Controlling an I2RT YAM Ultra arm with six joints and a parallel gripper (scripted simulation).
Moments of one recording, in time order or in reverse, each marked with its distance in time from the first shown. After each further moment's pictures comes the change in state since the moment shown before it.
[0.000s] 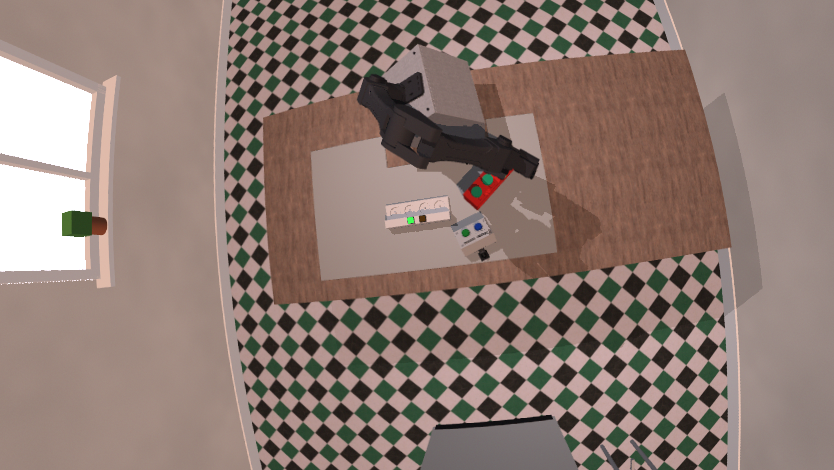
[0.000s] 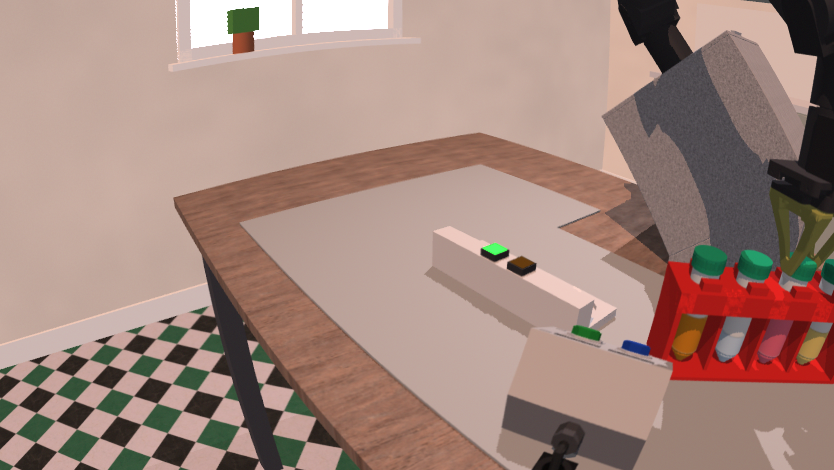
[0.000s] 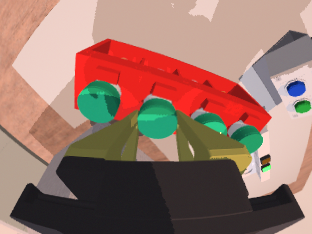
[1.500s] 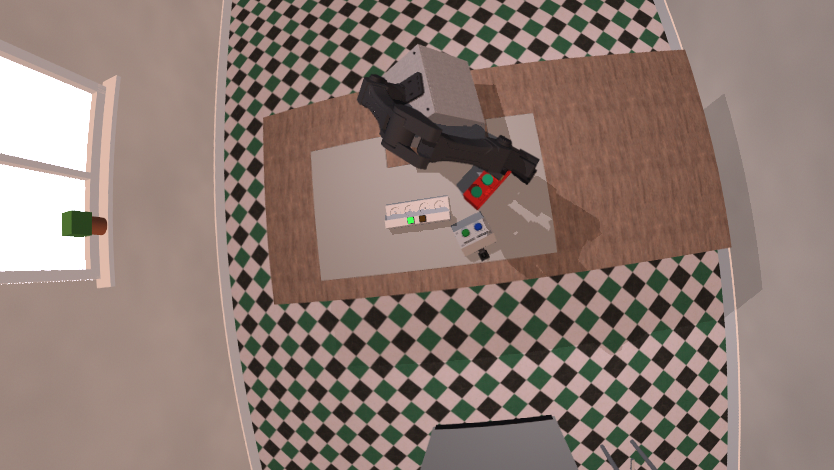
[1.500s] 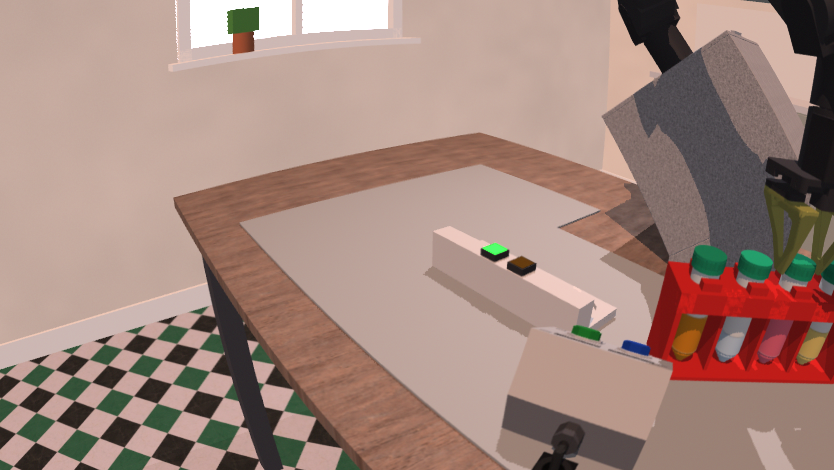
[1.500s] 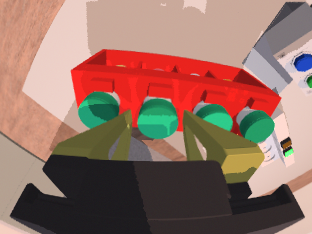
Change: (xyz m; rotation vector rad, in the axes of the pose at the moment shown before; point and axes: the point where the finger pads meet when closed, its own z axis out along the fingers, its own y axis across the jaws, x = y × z) arm 0.000 0.000 0.000 -0.001 0.000 0.196
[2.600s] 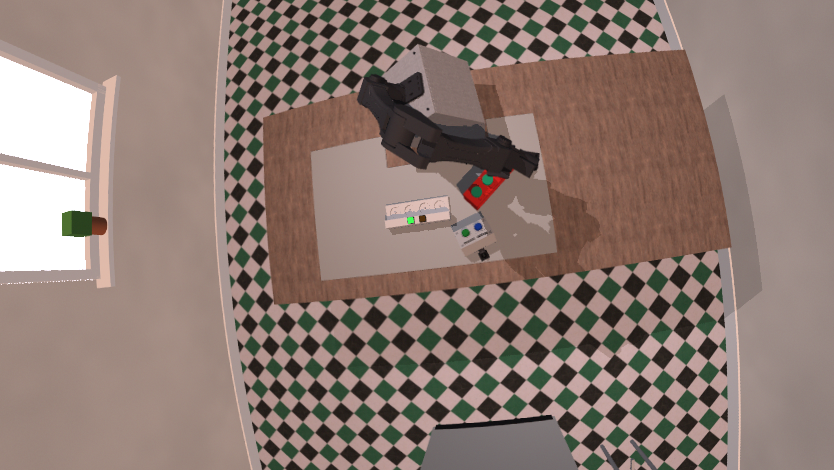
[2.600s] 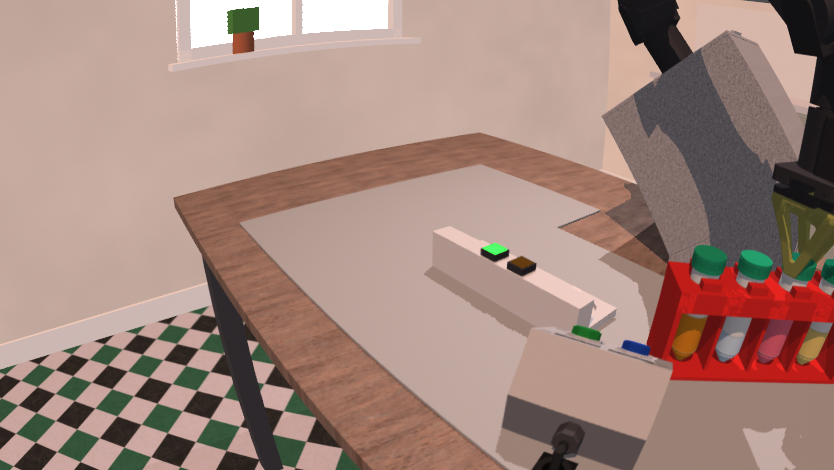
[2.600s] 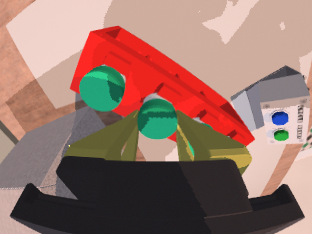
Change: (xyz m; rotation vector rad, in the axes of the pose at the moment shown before) arm 0.000 0.000 0.000 0.000 0.000 -0.462
